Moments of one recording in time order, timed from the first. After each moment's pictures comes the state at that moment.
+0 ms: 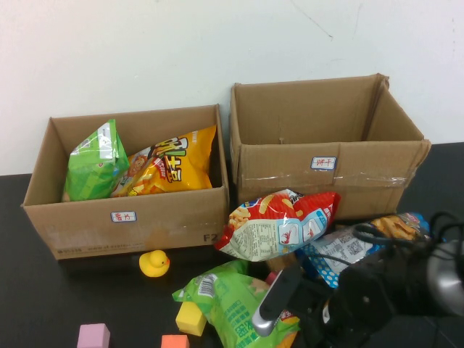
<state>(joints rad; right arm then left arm) 0.75 1.92 -0.91 0.21 0.41 -0.45 0.06 -0.01 0.02 -0.31 0.38 -0.05</state>
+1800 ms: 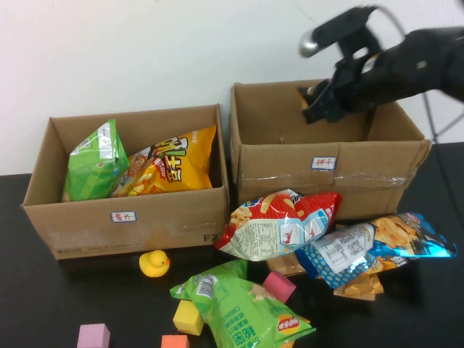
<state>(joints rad) 0.36 2.01 -1.71 0.16 0.48 -0.39 0.06 -0.01 0.02 -0.31 0.38 -0.05</state>
